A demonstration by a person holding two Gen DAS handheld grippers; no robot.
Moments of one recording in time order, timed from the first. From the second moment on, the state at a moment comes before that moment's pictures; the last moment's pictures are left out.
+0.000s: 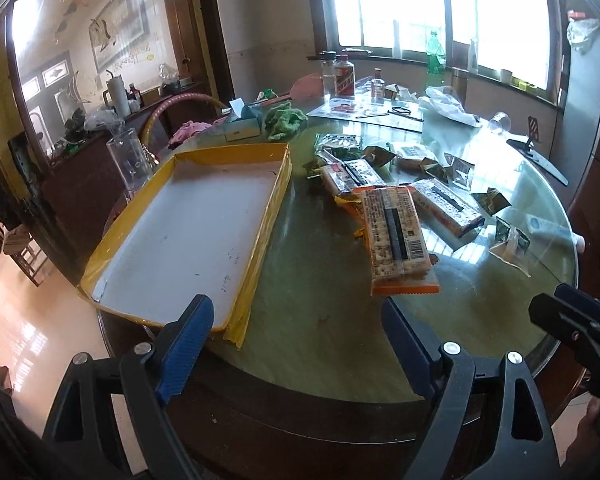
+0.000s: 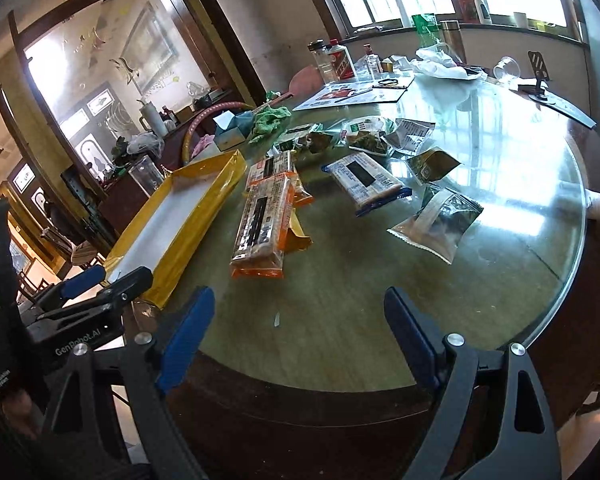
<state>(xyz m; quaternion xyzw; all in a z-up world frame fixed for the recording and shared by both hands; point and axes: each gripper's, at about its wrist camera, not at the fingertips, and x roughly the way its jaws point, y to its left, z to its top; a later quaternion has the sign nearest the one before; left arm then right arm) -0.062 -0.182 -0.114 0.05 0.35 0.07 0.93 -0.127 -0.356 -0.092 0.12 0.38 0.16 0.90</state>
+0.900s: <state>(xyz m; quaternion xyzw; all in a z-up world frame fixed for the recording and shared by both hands) -0.015 -0.206 -0.123 0.01 0.43 -0.02 0.90 -0.096 -0.394 -0.098 0.13 0.40 0.12 0.90</state>
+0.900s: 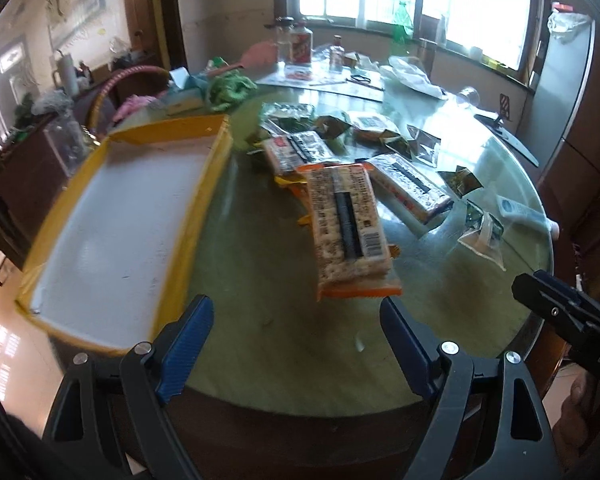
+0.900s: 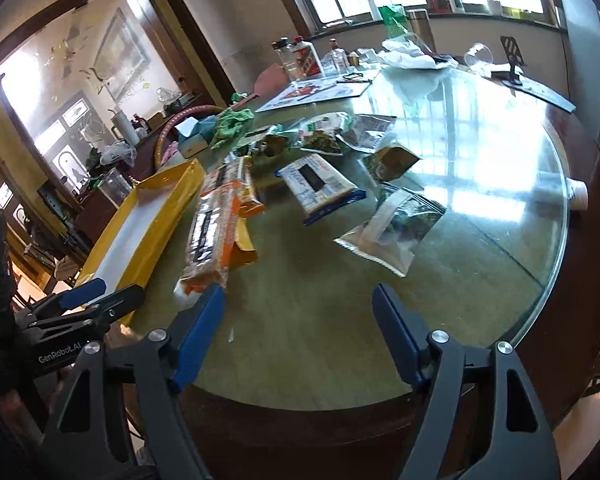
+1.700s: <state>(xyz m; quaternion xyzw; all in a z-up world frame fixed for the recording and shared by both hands) 0.067 -0.215 -0.158 -0.07 0.46 -0.08 0.88 -0.008 -0.440 -0.140 0.19 0.45 0.03 0.87</state>
